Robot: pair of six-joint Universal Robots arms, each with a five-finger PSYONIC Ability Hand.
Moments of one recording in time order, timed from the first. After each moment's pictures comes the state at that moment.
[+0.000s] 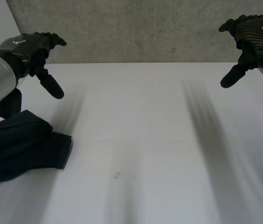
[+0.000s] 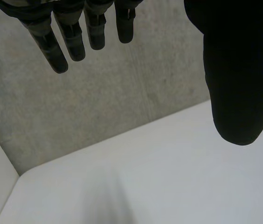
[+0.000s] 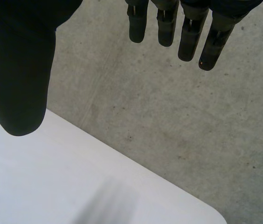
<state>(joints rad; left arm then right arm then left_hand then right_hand) 4.33 -1.71 -1.17 2.69 -1.64 3.18 1.90 -1.50 1.30 0.23 1.56 2.97 0.16 0.20 0.21 0.20 0.05 0.16 0.22 0.22 0.24 0.07</state>
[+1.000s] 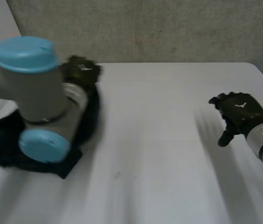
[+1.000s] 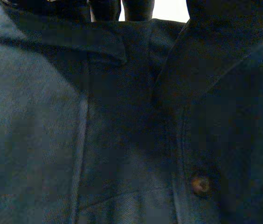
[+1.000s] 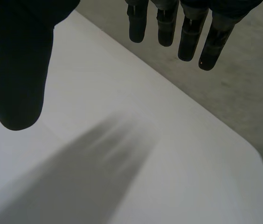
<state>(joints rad) 4.08 -2.09 -1.12 3.10 -1.80 3.71 1.77 -1.40 1.77 -0.08 1.44 2.75 1.12 1.19 1.19 1.20 0.96 0.16 0.22 0.22 0.24 0.07</state>
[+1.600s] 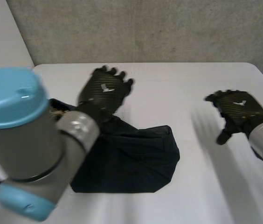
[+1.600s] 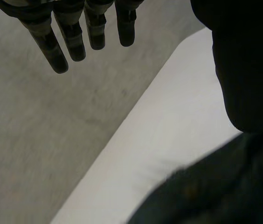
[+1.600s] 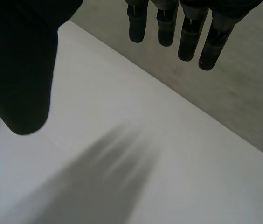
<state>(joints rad) 4.01 -1.82 -1.48 3.19 -1.67 3.66 1.75 -1.43 1.78 -0.07 1.36 2.80 0.21 0.20 0.22 0.21 0.04 0.16 0.22 0.22 0.24 0.07</state>
